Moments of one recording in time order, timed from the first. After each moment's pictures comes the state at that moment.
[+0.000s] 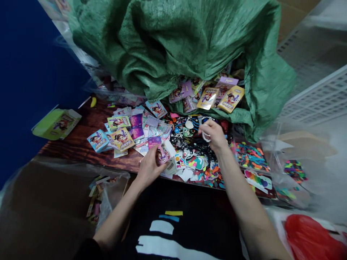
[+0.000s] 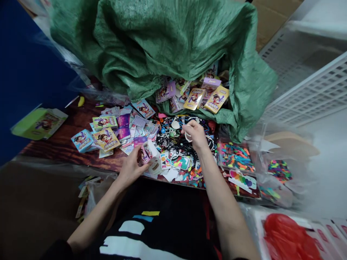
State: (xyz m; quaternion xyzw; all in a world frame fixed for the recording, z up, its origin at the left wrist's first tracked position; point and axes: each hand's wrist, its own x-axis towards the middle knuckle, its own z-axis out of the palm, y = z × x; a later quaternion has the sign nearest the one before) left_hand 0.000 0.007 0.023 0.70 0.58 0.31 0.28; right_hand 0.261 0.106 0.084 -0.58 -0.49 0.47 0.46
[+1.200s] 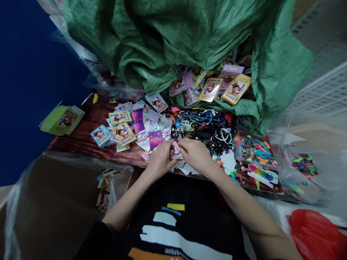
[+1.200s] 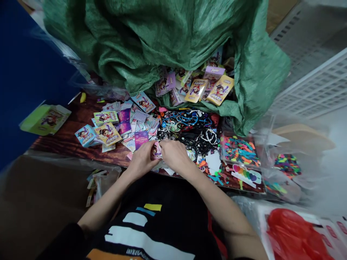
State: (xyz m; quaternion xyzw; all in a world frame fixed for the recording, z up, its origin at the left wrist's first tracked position) left_hand 0.032 0.009 0.036 0.79 0.53 0.23 0.21; right_hand 0.197 0.035 0.114 -0.56 -0.79 0.22 0.05
